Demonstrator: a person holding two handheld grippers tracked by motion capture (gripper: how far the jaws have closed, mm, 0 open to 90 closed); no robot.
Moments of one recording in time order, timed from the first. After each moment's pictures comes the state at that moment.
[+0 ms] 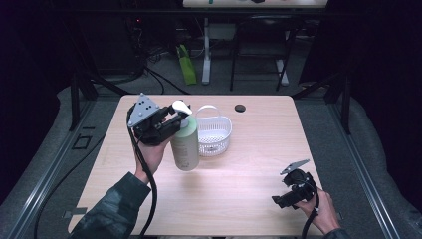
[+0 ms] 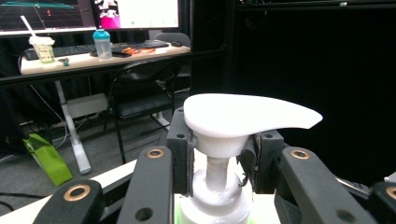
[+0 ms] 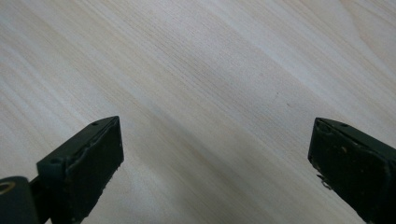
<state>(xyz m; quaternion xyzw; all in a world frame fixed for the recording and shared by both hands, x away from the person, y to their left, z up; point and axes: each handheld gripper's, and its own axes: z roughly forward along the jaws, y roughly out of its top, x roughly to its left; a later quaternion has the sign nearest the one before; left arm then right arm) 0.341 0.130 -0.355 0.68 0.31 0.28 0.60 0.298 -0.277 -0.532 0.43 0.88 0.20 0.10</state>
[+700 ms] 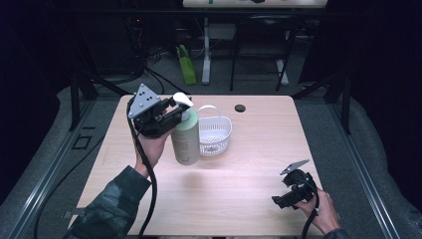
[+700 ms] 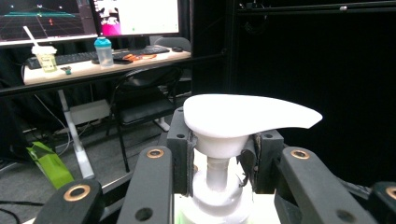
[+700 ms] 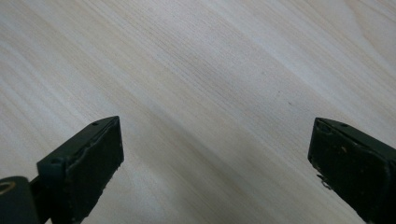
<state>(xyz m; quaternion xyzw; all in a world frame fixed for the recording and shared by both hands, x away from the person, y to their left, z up) 0.348 0.126 -0.338 0.68 0.31 0.28 0.60 0.298 -0.277 -0.533 0.43 0.87 0.19 0.10</state>
